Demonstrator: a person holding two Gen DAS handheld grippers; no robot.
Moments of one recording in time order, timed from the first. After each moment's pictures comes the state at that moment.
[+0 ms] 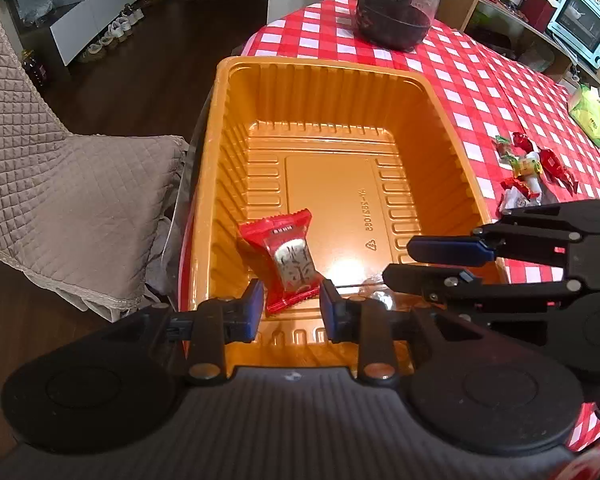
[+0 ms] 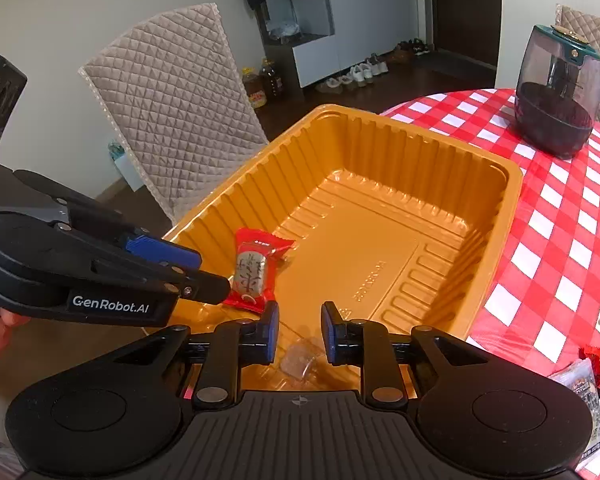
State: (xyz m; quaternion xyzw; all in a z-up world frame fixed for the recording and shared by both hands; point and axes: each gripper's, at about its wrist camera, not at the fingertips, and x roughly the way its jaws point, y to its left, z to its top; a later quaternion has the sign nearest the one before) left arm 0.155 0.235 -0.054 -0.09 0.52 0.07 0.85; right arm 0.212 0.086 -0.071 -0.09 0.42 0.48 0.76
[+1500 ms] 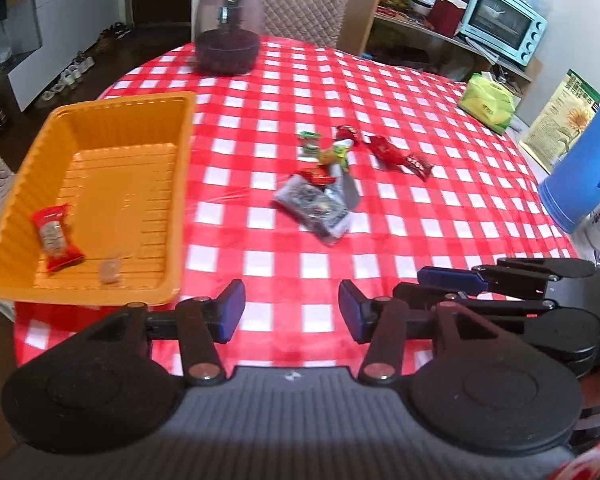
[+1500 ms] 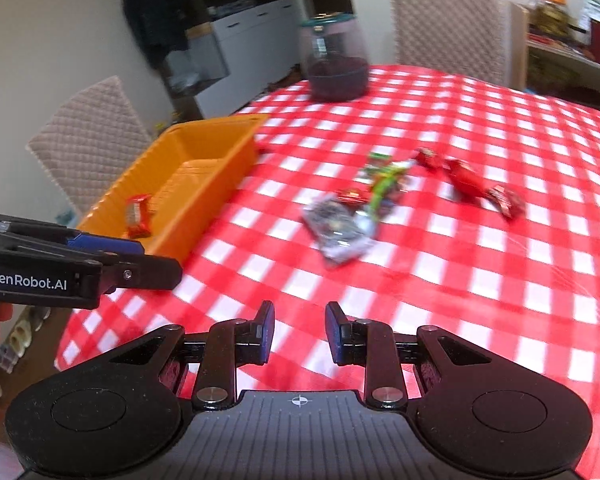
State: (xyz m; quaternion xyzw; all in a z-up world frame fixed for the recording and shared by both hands) left arm 0.133 0.001 -0.022 -0.08 0.45 0.01 0.89; right arm 0.177 -0.188 -0.062 0.01 0.42 0.36 0.83
